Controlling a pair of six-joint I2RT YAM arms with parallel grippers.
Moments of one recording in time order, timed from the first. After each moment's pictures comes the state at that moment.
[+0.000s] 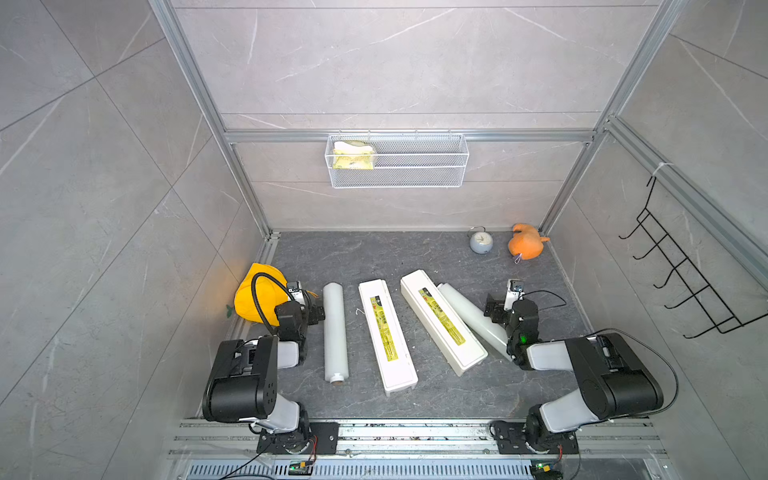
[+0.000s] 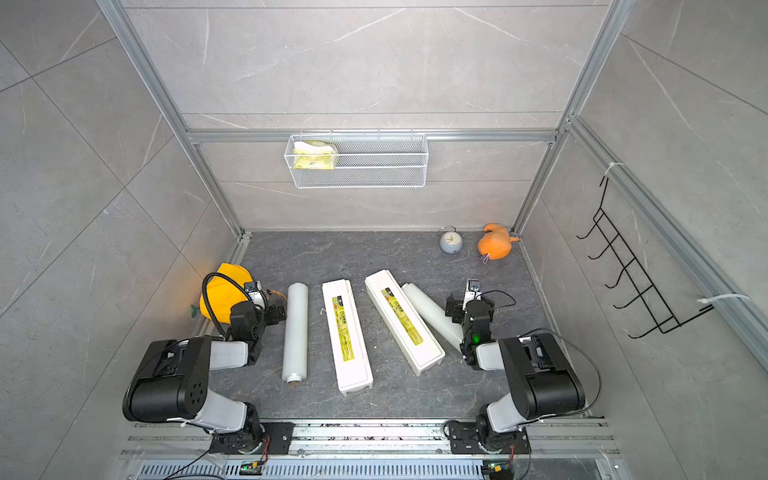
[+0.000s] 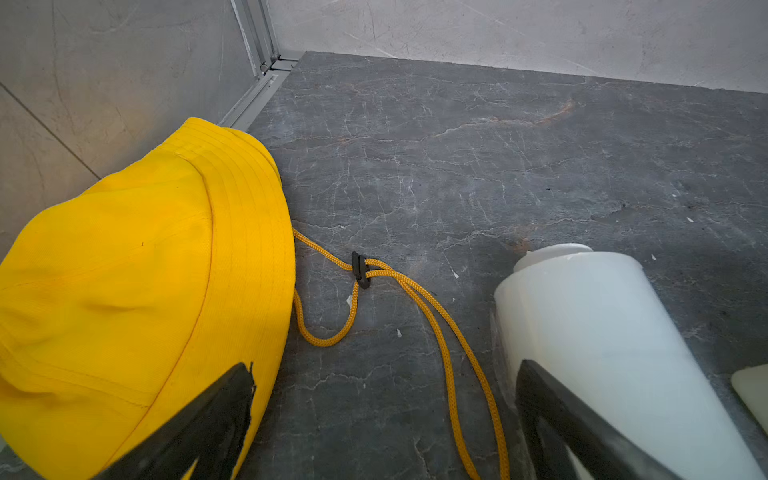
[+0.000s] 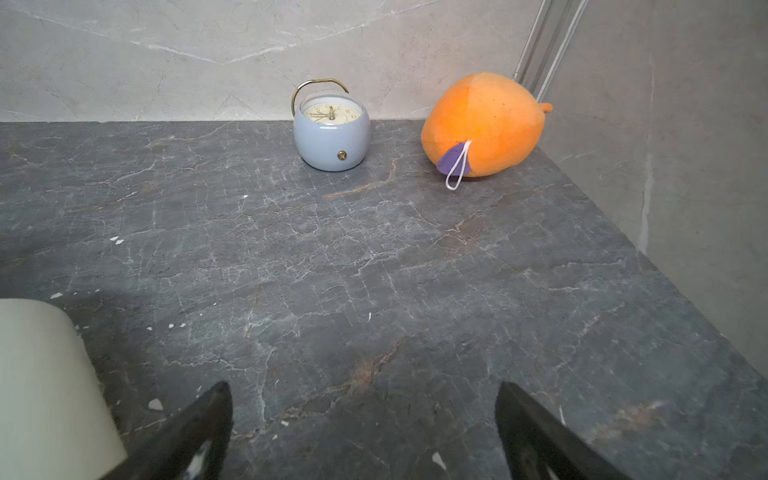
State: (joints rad) left arm 0.05 1.51 0.35 0.73 -0.07 -0.03; right arm 0.12 1.53 0.32 0.85 0.24 0.03
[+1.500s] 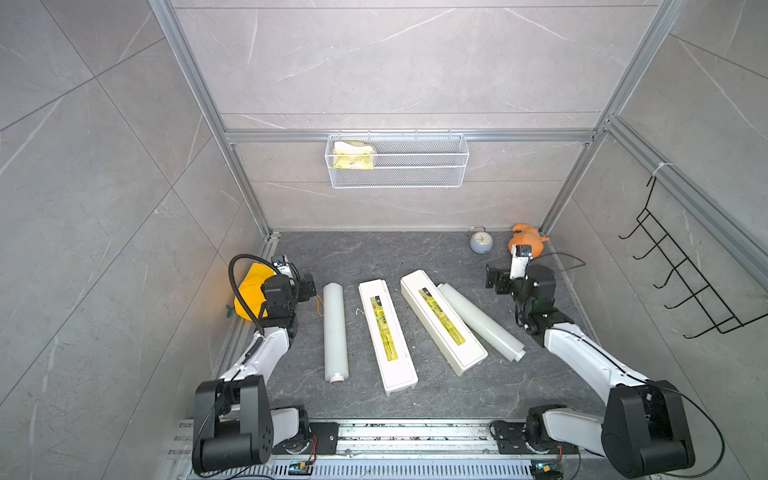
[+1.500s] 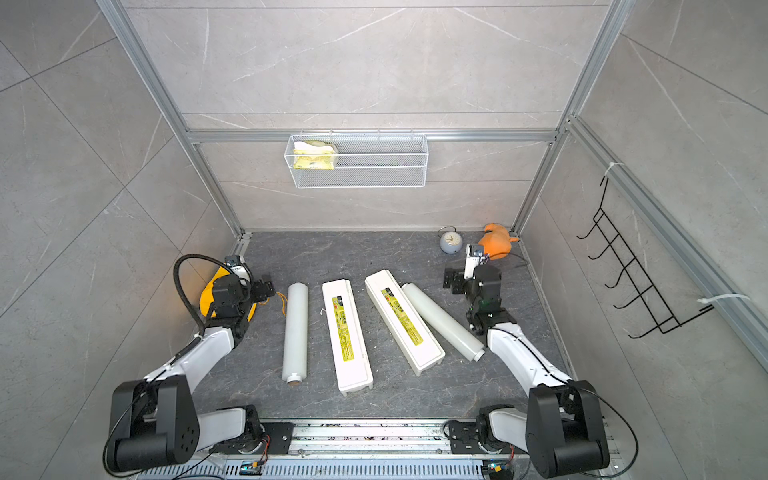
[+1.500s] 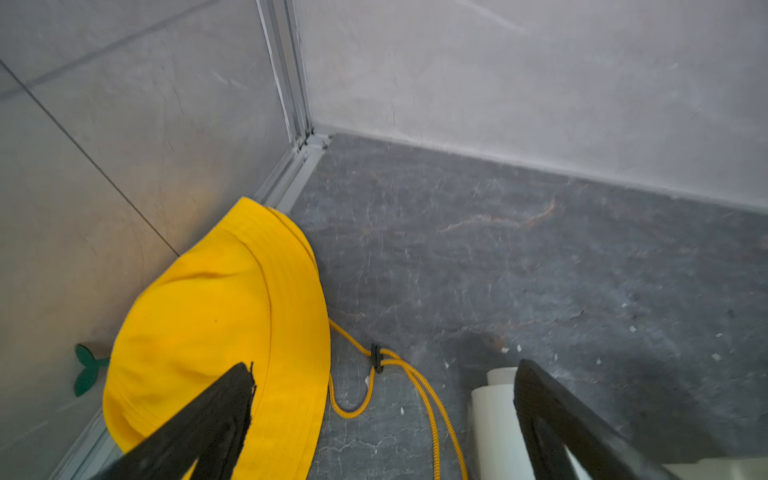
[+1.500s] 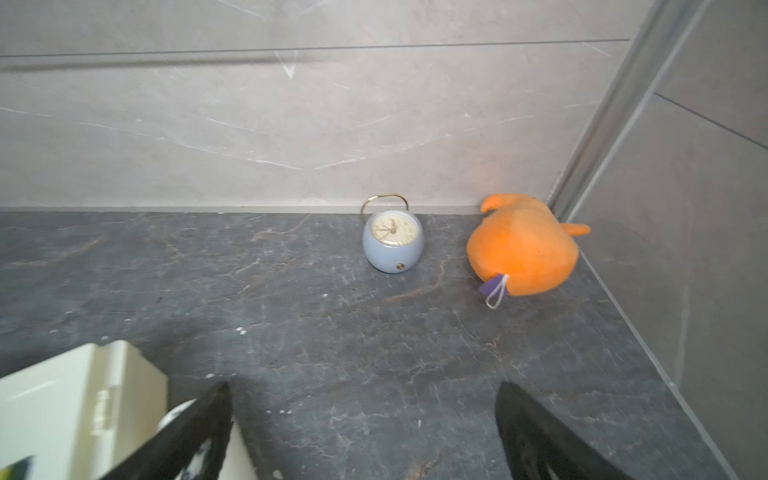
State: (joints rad) left arm 0.06 1.20 0.66 0.17 -0.10 -0.11; right arm 0.13 1.24 0.81 0.11 0.02 0.03
